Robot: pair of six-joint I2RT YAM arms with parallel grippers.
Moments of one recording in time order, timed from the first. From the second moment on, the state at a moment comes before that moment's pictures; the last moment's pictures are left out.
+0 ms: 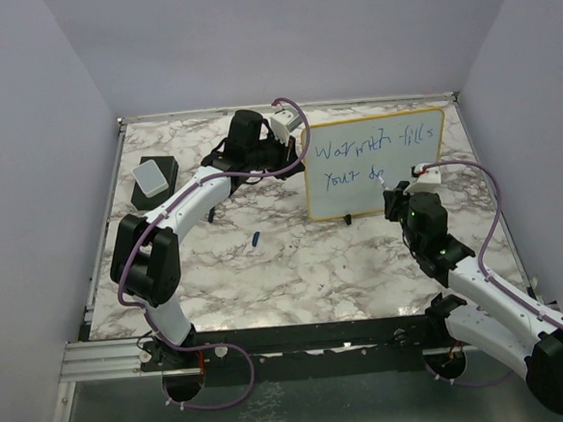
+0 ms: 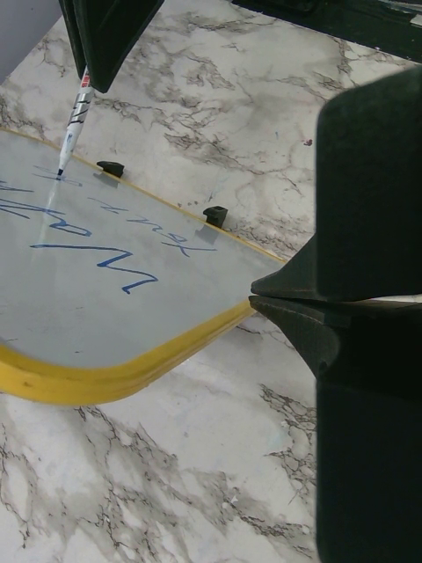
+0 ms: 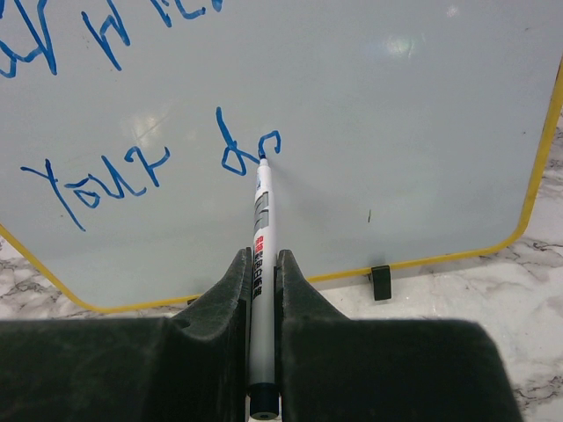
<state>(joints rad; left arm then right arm) -0.51 1.74 1.40 -0.16 0.58 -0.02 0.42 0.86 0.42 0.18 0.40 0.29</state>
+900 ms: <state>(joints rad) -0.51 1.74 1.40 -0.16 0.58 -0.02 0.42 0.86 0.43 0.18 0.44 0.28</state>
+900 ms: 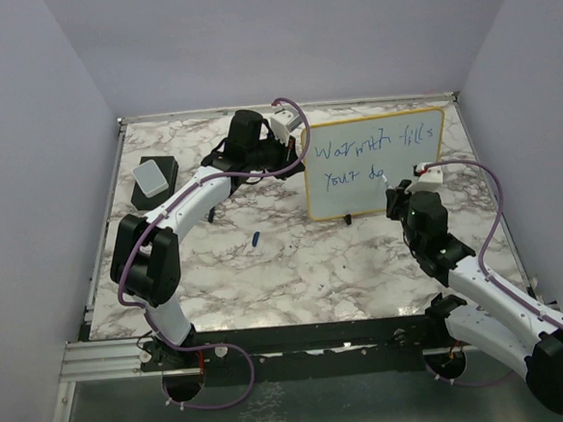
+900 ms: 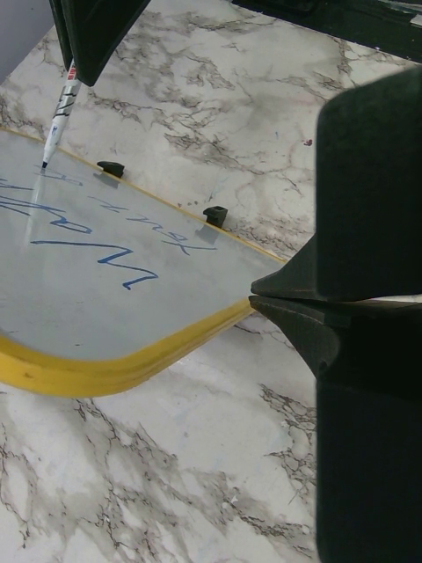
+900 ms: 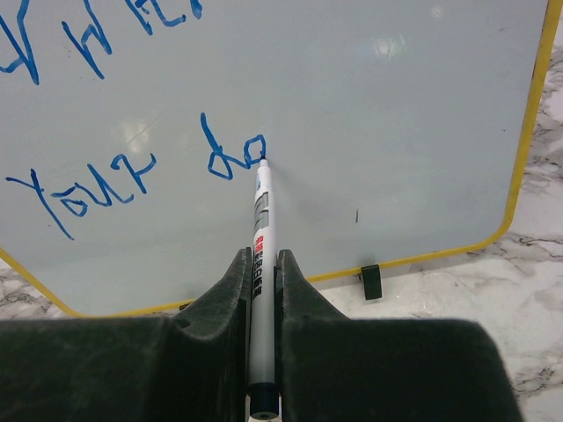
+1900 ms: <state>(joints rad) -0.51 1.74 1.40 -0.16 0.58 -0.02 0.42 0.87 0.44 0.15 0.48 0.30</state>
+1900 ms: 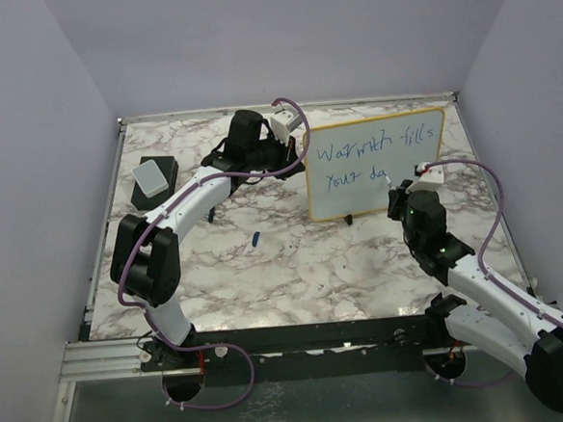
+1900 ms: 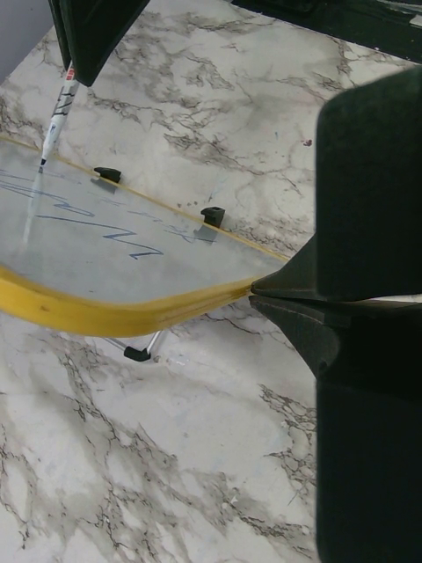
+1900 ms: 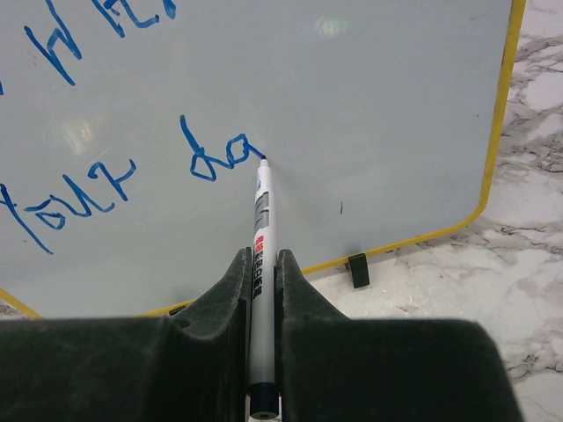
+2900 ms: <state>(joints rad) -0.51 1.72 1.40 -0.16 0.58 -0.02 0.40 0.85 0.44 0.19 0.48 0.27</state>
